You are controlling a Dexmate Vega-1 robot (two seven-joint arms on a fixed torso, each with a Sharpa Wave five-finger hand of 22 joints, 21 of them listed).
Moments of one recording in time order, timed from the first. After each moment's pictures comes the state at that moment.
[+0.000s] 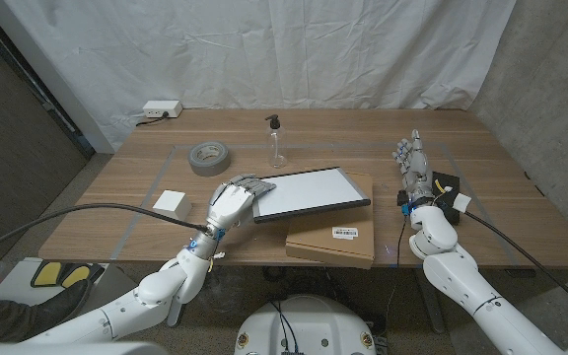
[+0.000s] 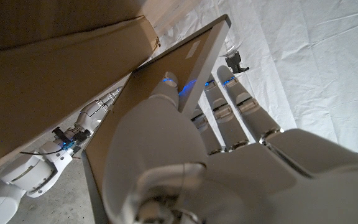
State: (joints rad) left arm 1.07 0.87 0.73 -1.69 1.01 0.15 1.01; left_hand 1.17 0.16 0.20 -0.06 0.19 0.80 -0.09 0.35 0.17 0.90 -0.16 0.22 0.18 0.80 -0.09 0.21 0.18 0.64 -0.06 0.28 0.18; right arm -1.15 -0.46 -0.26 -1.62 0.59 0.36 -0.33; right_hand 0.16 -0.01 0.16 -0.03 0.22 0.14 0.10 0.20 0.18 0.17 0.11 0.21 0.18 0.11 0.07 0.18 0.18 0.21 -0.02 0.20 0.18
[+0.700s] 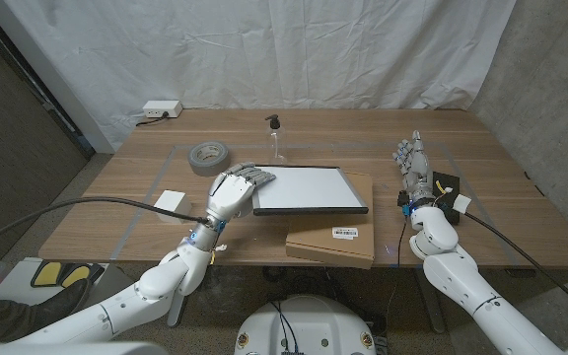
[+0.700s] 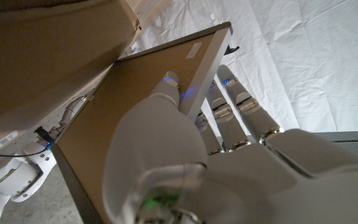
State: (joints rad) left arm 1.08 0.87 0.70 -1.75 1.04 0.20 1.00; left_hand 1.18 0.16 0.22 -0.05 0.19 0.85 -0.10 0.33 0.17 0.92 -0.16 0.21 0.18 0.82 -0.10 0.20 0.18 0.65 -0.06 0.28 0.18; right arm -1.15 -0.46 -0.26 -1.60 0.60 0.37 -0.31; right_hand 0.16 -0.01 0.16 -0.03 0.22 0.14 0.10 0.20 0.18 0.17 0.11 0.21 0.18 0.11 0.07 0.18 0.18 0.21 -0.02 0.20 0.18
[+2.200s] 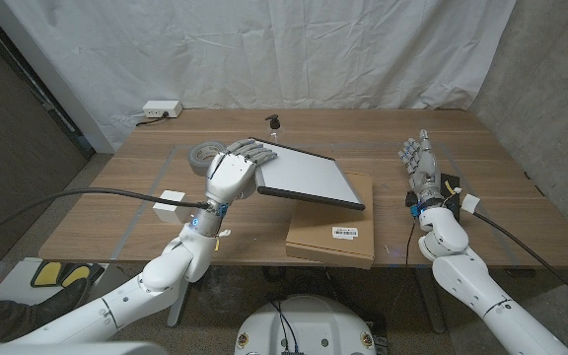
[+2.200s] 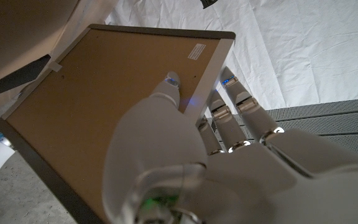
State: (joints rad) left arm 1.10 0.85 0.63 -1.89 1.08 0.28 0.97; left_hand 1.17 0.15 0.25 -0.04 0.19 0.91 -0.09 0.29 0.18 0.93 -0.16 0.20 0.18 0.83 -0.10 0.19 0.17 0.65 -0.06 0.27 0.18; right arm -1.17 -0.49 -0.23 -1.61 0.63 0.39 -0.27; right_hand 0.16 -0.01 0.16 -0.03 0.22 0.14 0.10 0.20 0.18 0.17 0.11 0.21 0.18 0.11 0.07 0.18 0.18 0.21 -0.02 0.20 0.18
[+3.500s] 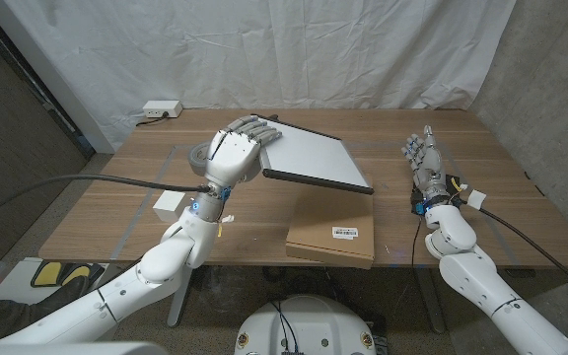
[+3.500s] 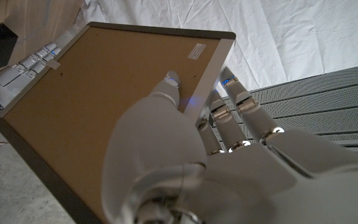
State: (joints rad) left arm 1.11 0.85 0.57 -2.03 1.15 0.31 0.88; left_hand 1.16 0.14 0.26 -0.04 0.19 0.93 -0.08 0.27 0.18 0.93 -0.16 0.20 0.18 0.83 -0.10 0.19 0.17 0.66 -0.06 0.26 0.18; right arm -1.18 -0.52 -0.21 -1.63 0.64 0.39 -0.24; right_hand 0.16 -0.01 0.15 -0.03 0.22 0.14 0.10 0.20 0.18 0.17 0.11 0.21 0.18 0.11 0.07 0.18 0.18 0.21 -0.02 0.20 0.18
